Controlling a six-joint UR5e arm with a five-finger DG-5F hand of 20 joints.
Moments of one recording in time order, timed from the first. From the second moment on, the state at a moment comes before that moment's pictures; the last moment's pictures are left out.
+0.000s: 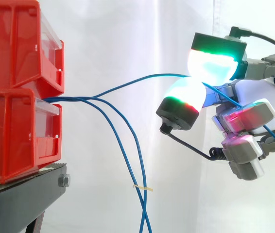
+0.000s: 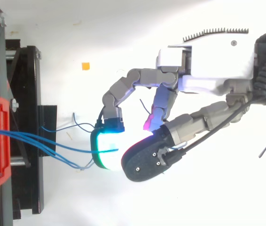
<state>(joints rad) 0.10 -2.17 -1.19 -3.14 -1.47 -0.01</state>
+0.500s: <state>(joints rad) 0.10 -2.17 -1.19 -3.14 -1.47 -0.01</state>
